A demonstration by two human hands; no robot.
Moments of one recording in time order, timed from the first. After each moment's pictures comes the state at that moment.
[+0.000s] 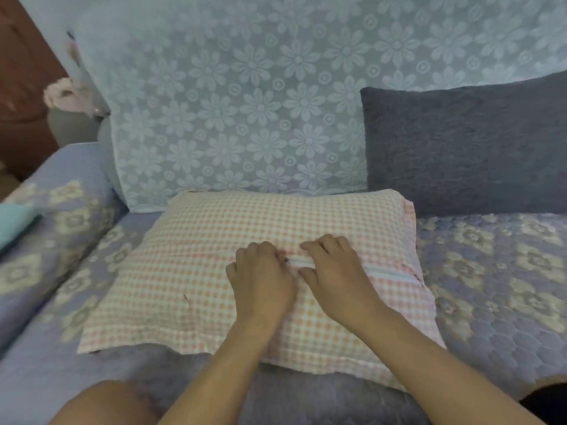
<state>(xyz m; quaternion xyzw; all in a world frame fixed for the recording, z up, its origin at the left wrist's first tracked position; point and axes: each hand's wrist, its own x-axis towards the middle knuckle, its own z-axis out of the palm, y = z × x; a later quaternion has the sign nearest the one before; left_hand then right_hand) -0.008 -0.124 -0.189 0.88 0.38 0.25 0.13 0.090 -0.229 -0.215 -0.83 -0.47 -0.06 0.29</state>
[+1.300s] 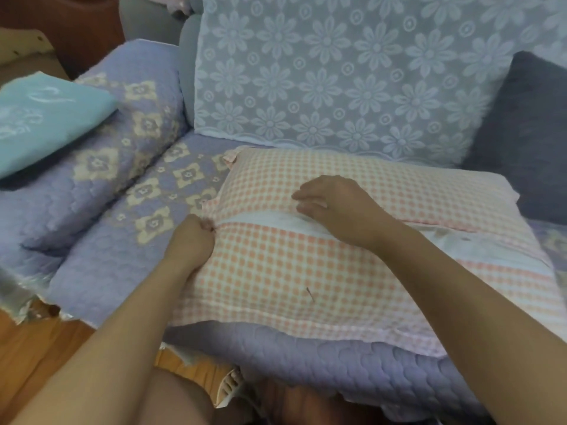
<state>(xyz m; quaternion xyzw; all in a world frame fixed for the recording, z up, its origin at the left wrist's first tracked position) -0.217 0.100 -0.251 0.74 0.57 0.12 0.34 -0.008 -0.073 -0.156 -0.75 -0.61 0.11 0.23</state>
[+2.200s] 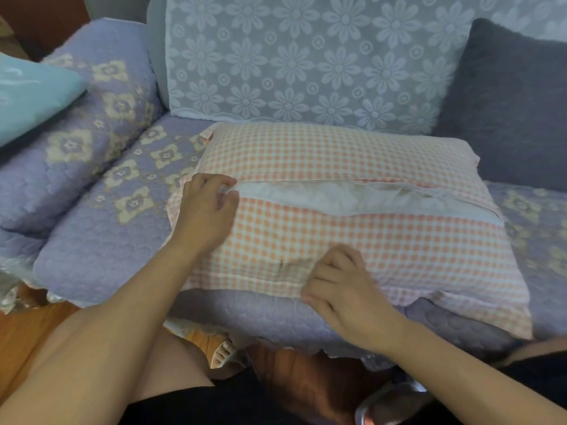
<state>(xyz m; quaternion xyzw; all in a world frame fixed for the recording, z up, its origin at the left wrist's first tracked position) -0.199 0.036 -0.238 0.84 0.36 0.28 0.29 -0.069 -0.227 -0.255 -0.66 -0.71 -0.07 0.22</state>
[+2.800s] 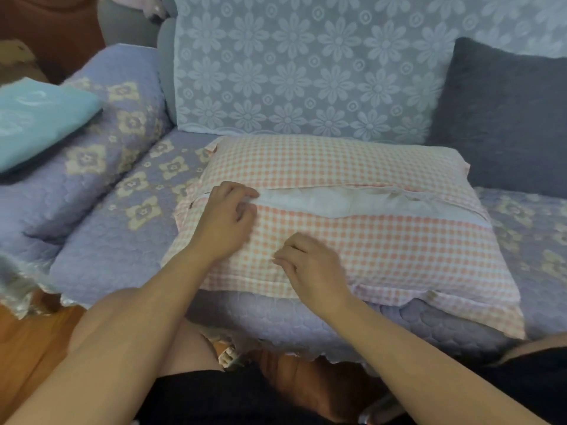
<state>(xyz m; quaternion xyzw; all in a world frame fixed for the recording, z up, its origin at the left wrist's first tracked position) -0.191 0.012 -0.229 0.88 0.25 0.29 0.28 -0.088 -0.171 -0.262 -0.72 -0.61 -0.09 0.32</state>
